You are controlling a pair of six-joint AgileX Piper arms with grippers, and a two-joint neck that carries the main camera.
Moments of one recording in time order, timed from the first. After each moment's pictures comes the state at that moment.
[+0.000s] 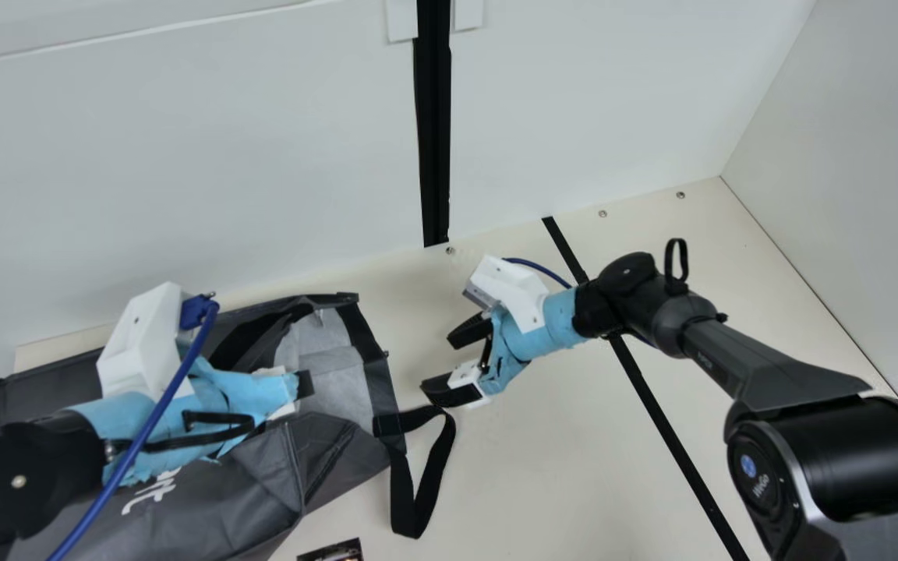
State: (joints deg) left arm -29.3 91.3 -81.3 -28.0 47.3 -8.1; right arm -6.0 113.2 -74.0 60.8 58.2 -85.5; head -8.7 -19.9
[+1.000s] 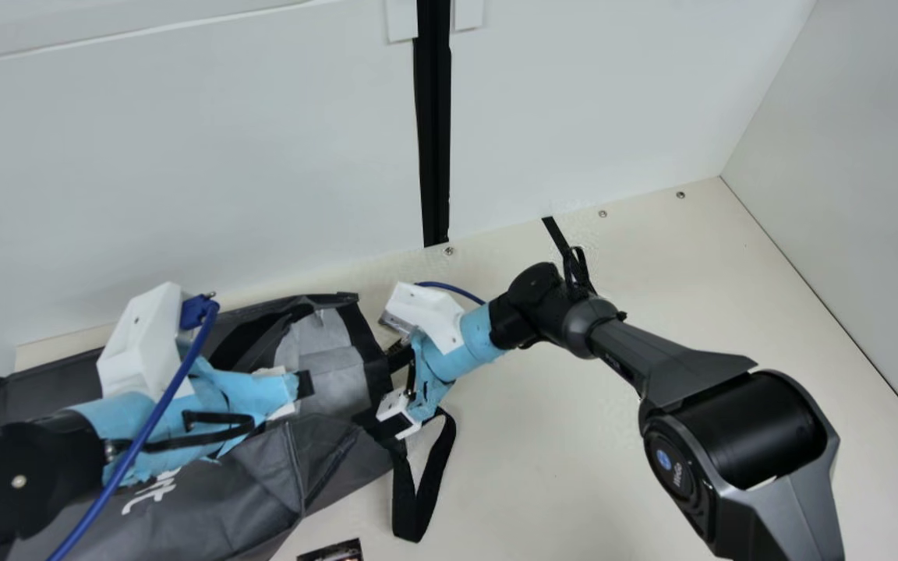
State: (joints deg) left arm -29.3 91.3 -81.3 -28.0 47.3 -8.1; right arm 6.3 120.9 -81.1 64.3 59.5 -85.6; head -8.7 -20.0
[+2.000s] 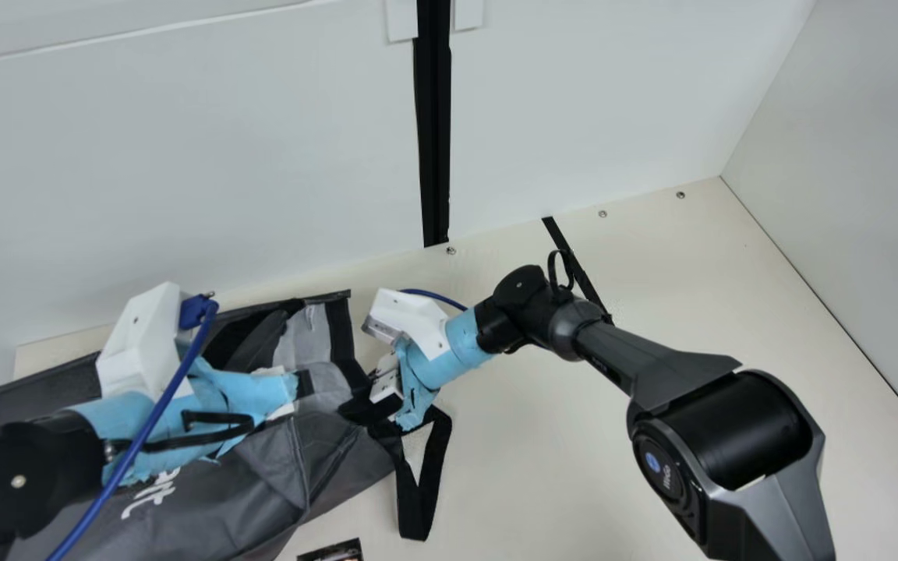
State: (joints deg) left arm -29.3 91.3 -81.3 -27.9 47.3 -8.1; right arm 7.1 120.6 -81.0 67.0 64.0 -85.7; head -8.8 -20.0
